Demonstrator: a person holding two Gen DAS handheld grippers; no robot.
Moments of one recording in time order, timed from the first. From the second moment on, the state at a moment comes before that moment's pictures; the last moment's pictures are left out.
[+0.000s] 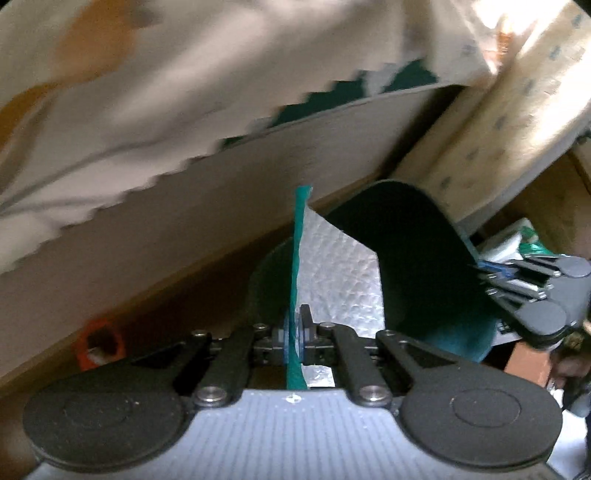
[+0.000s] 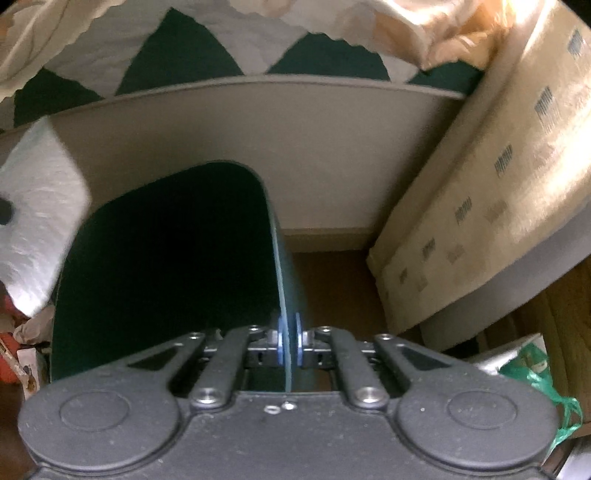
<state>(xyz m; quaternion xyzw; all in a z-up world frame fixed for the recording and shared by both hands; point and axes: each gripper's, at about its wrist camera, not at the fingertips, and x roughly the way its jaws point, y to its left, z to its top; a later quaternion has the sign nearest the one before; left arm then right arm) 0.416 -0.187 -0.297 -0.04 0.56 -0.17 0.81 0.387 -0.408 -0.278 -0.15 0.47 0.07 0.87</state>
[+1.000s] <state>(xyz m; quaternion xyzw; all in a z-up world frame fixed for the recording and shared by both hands) 0.441 -0.343 -0.425 0.05 0.64 -0.23 0.73 0.390 -0.443 -0.301 -0.11 0.47 0.03 0.88</state>
